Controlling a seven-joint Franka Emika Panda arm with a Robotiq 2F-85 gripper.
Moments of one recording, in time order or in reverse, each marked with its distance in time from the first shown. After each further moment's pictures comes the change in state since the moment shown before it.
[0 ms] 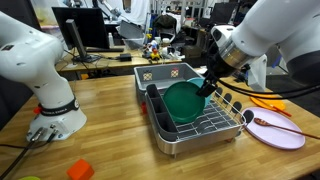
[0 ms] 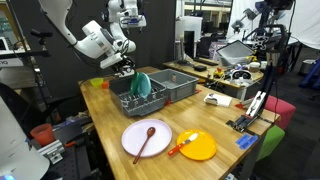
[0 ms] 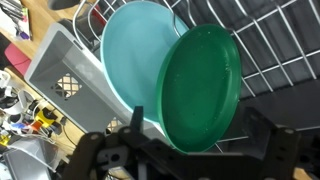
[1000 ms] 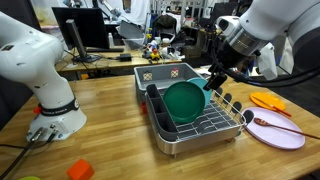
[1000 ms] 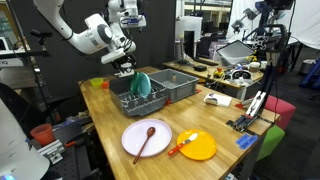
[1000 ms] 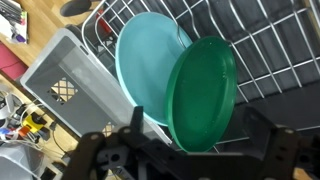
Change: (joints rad) arm -0.043 -0.070 0.028 -0.044 0.349 -0.021 -0.386
